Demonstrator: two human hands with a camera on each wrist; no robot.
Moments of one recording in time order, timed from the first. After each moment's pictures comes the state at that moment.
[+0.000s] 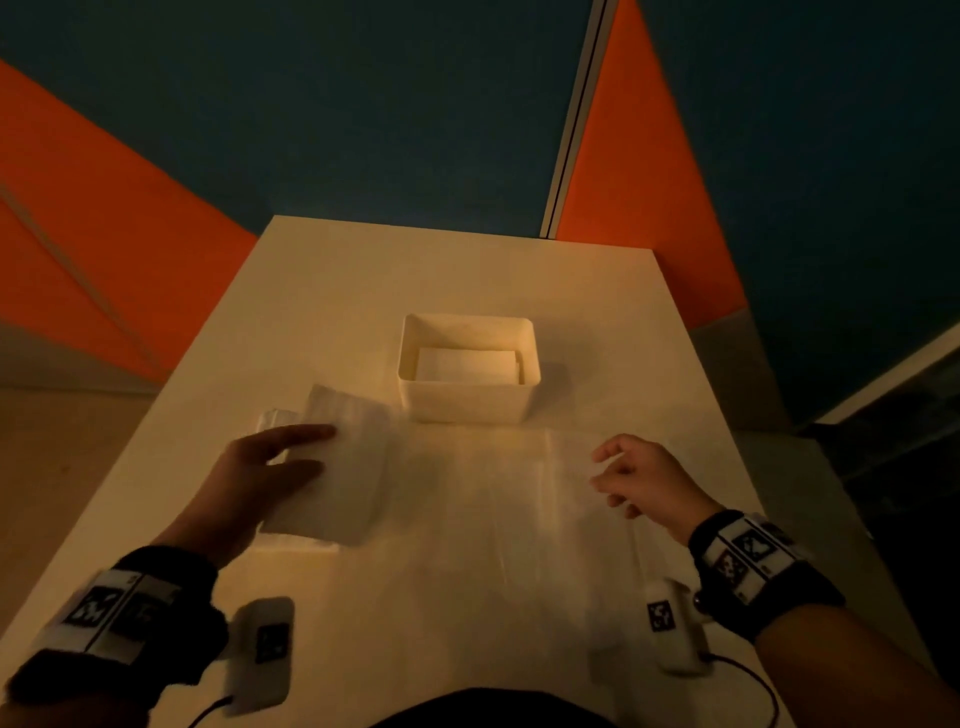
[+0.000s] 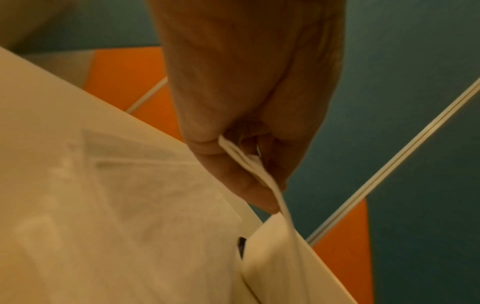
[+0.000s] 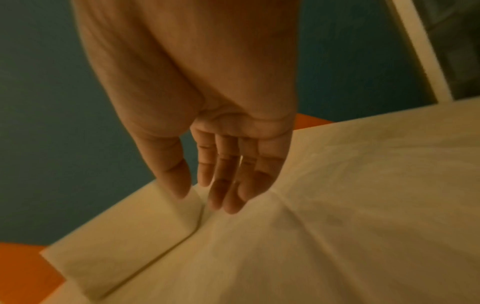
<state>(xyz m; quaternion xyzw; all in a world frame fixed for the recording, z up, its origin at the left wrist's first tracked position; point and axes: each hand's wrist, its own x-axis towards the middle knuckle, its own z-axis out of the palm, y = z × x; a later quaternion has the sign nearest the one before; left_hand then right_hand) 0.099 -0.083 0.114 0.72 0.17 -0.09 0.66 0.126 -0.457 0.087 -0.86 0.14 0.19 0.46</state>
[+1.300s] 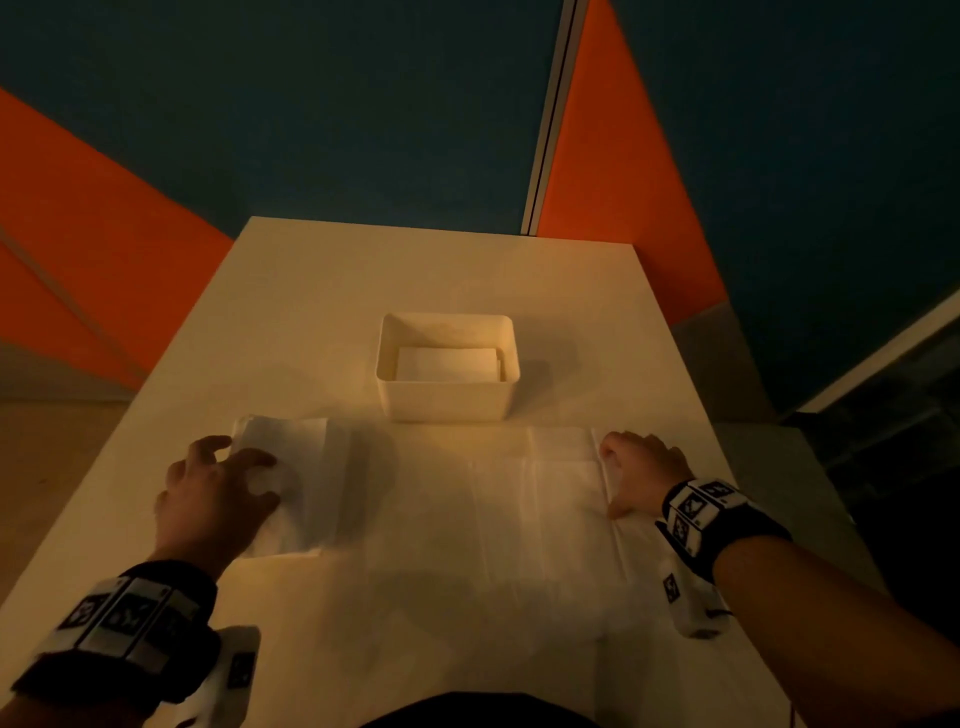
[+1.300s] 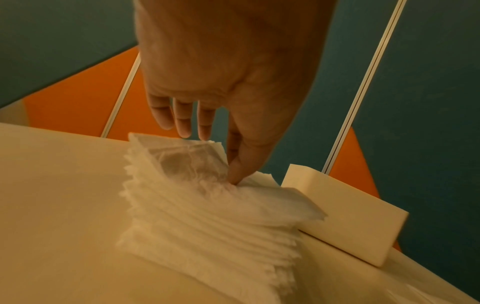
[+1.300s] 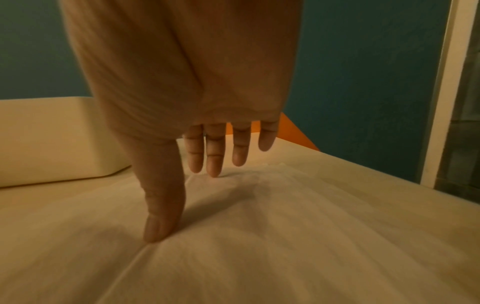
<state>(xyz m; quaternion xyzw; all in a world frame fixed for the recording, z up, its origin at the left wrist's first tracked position) 0.102 -0.061 0.069 0.98 0.15 -0.05 0.14 0.150 -0.487 0.061 -0.97 0.03 0.24 0.00</state>
